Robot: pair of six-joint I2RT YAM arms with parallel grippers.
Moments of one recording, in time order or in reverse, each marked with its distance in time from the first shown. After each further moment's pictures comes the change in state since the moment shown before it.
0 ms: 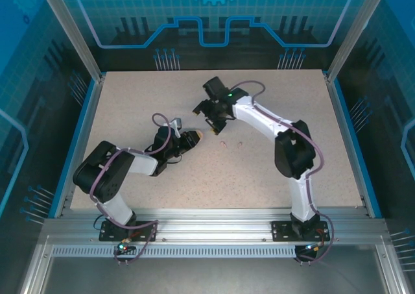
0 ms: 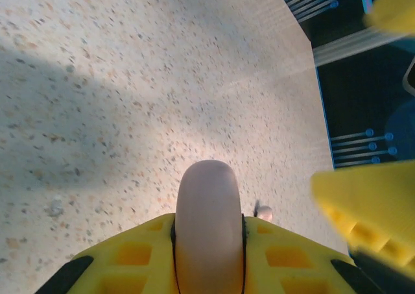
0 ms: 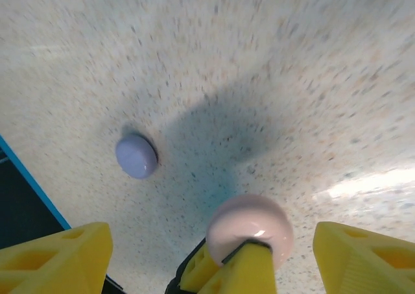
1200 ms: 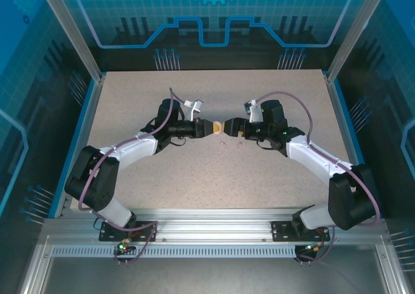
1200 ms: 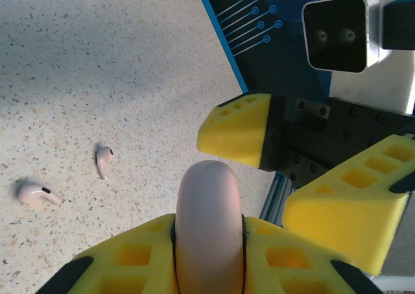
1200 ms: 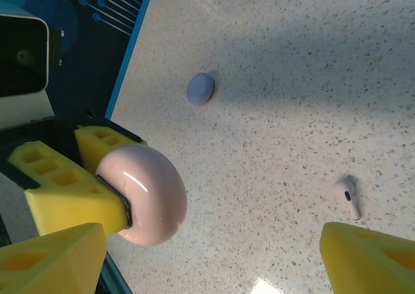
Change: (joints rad) left arm 0.000 -0.085 0.374 -0.494 0.512 0.272; right arm -0.214 -0.637 -0.905 0.702 -0.387 -0.751
